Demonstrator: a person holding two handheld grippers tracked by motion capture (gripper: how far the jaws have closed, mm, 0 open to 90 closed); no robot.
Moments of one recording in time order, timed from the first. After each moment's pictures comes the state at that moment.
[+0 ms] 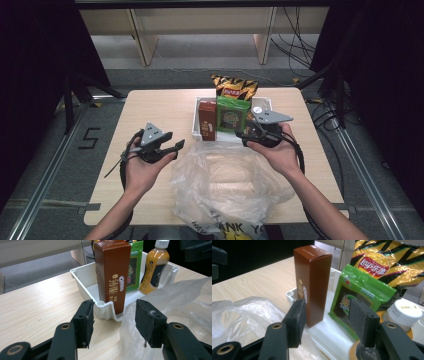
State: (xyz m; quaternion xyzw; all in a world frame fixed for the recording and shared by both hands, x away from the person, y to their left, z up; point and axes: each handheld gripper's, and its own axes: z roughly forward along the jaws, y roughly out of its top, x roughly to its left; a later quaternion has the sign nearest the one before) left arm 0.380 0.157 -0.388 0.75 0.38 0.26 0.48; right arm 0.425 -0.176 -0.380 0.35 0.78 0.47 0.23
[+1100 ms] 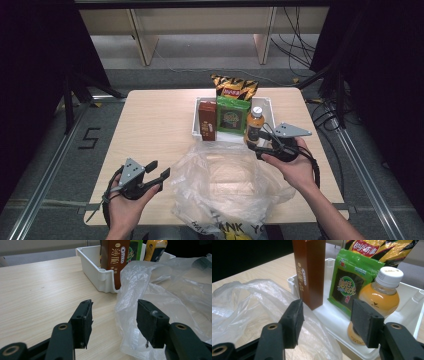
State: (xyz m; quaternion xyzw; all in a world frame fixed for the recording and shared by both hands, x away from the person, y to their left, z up) left arm 0.312 0.194 -0.441 0.71 0.42 0.26 0.50; right arm 0.397 -0.212 -0.397 0.36 0.77 0.48 0.22
